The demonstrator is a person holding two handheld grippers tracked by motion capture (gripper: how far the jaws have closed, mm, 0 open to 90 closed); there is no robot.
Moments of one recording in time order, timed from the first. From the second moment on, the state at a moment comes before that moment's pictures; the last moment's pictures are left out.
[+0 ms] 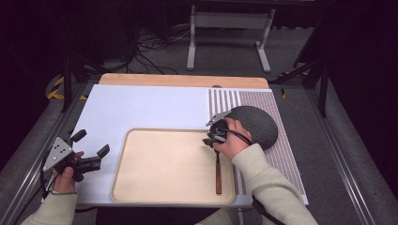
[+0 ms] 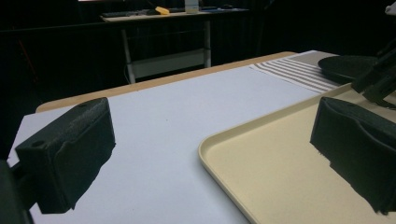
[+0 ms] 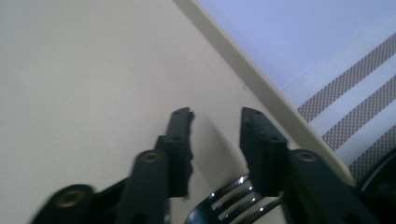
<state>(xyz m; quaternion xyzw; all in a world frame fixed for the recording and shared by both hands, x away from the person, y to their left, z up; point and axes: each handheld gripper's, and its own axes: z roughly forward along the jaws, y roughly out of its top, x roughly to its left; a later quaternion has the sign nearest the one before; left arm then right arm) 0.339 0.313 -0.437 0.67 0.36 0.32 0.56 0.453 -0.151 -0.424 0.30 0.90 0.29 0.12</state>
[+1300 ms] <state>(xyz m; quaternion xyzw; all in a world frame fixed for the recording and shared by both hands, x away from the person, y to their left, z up) 0.340 0.315 -0.438 0.66 0.36 0.31 0.58 0.403 -0.237 -0.351 0.24 0.80 0.51 0.21</state>
